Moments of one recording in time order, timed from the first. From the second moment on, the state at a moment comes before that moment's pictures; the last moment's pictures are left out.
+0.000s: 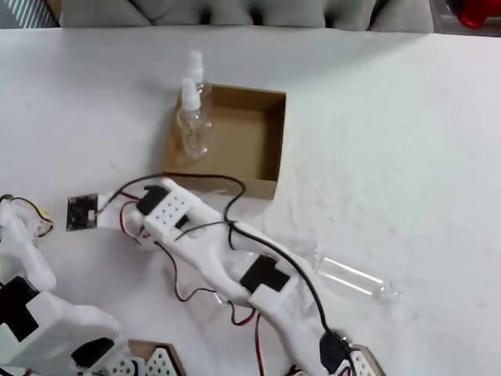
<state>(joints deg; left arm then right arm) -50.0 3.5 38.8 41.0 27.3 -55.5 35.4 -12.0 57.4 43.4</state>
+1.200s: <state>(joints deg) -49.4 3.5 38.8 41.0 27.1 -44.6 23.4 -19.5 77.6 22.3</state>
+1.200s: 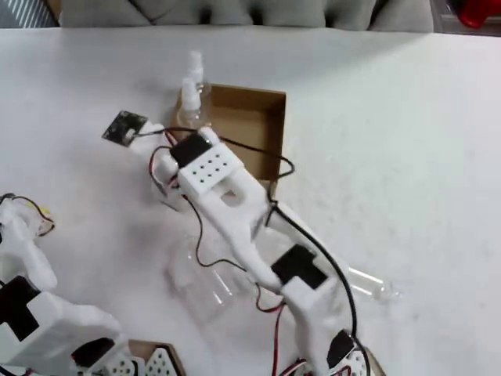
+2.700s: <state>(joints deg) -42.8 2.8 39.8 40.9 17.3 31.4 -14.5 37.6 54.2 28.1</state>
